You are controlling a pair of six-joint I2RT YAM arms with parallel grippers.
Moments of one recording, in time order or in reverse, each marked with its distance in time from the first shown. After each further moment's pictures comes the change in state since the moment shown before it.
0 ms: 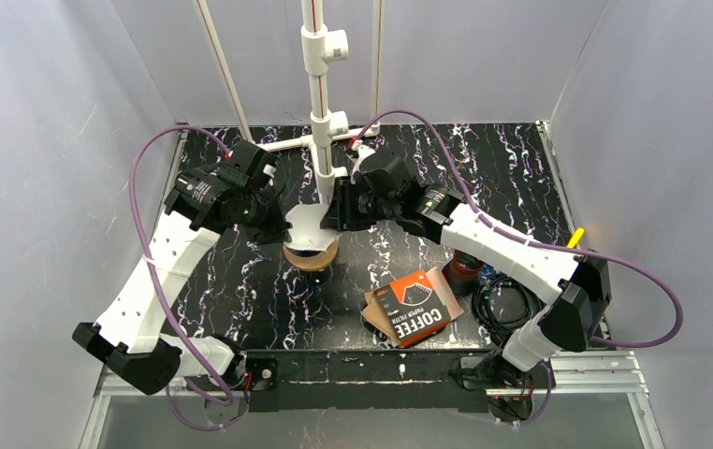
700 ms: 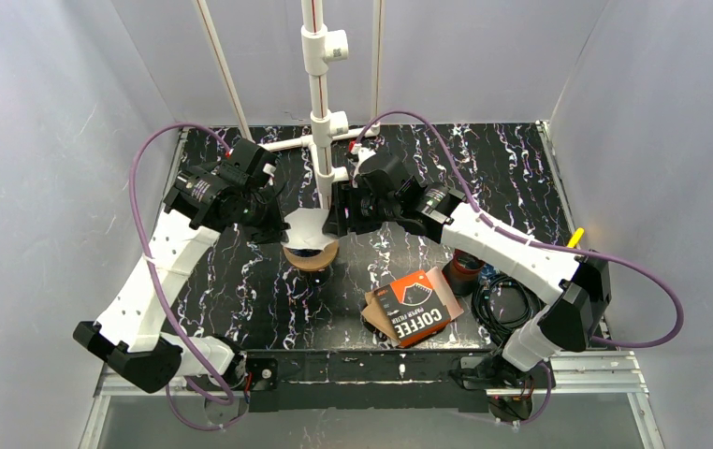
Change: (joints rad) left arm 0.001 0.010 0.024 -0.027 -0.014 0.037; right arm 0.000 0.000 0.015 -0.093 0.041 -0.072
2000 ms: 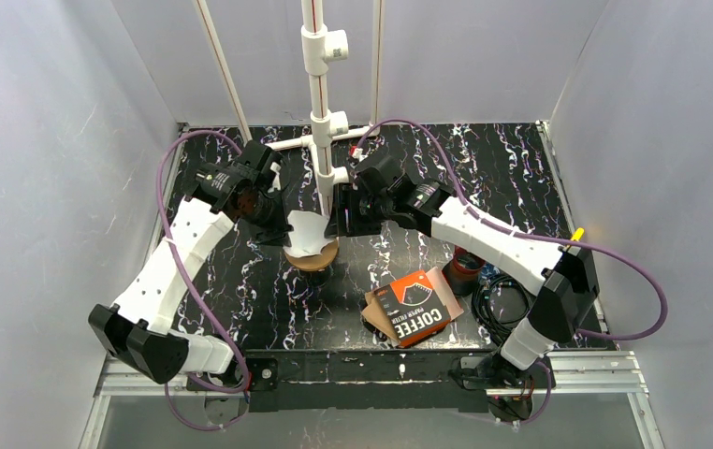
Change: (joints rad) left arm 0.083 0.048 -0.134 0.092 0.100 0.120; right arm -0.032 0.064 0.008 -0.043 -0.058 0.097
